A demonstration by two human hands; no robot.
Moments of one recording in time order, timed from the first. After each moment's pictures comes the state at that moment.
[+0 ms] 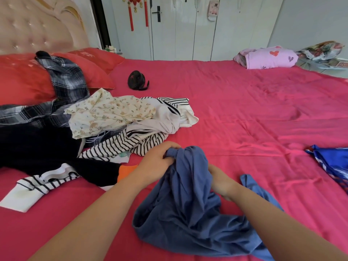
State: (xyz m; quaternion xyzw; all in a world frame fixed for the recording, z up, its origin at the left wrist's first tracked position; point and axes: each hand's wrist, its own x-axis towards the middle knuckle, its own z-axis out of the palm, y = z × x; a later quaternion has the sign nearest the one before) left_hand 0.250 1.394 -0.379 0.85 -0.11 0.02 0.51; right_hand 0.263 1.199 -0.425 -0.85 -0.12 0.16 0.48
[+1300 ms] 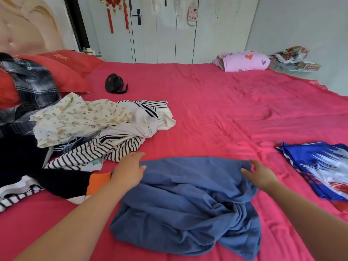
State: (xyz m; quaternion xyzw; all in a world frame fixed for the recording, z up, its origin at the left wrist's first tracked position) left_hand 0.288 1.392 -0.428 0.97 -0.03 0.04 0.23; right_hand 0.280 1.015 -0.439 -0.95 0.18 0.03 0.25
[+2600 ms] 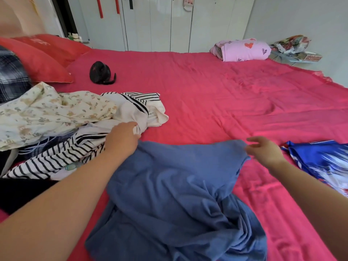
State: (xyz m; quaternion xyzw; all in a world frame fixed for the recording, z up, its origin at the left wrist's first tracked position) left_hand 0.388 1.367 -0.404 0.97 0.02 0.11 0.21; right_hand 0.361 0.998 -0.421 -0.90 0.17 -0.08 0.38
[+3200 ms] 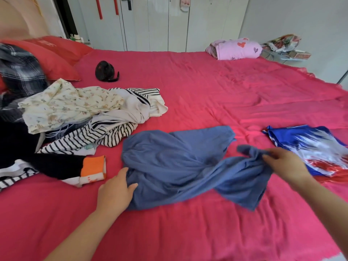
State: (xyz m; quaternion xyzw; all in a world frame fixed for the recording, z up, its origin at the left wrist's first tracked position) left_hand 0.195 1.384 -0.464 0.98 0.08 0.00 0.19; right_hand 0.210 0.976 -0.400 -0.95 0.16 -0.10 0.25
